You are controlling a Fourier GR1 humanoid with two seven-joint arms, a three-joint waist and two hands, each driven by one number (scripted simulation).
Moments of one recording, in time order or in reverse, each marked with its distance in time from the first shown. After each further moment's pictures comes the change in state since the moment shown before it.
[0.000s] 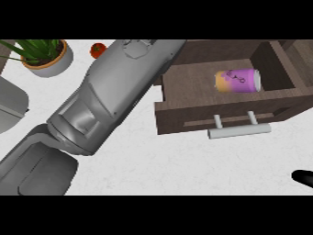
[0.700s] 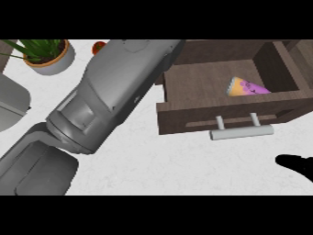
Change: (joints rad) left arm -0.031 0.000 0.015 0.040 0.102 0.038 -0.060; right arm -0.083 -0.126 0.081 0.063 0.214 0.067 -0.122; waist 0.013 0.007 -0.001
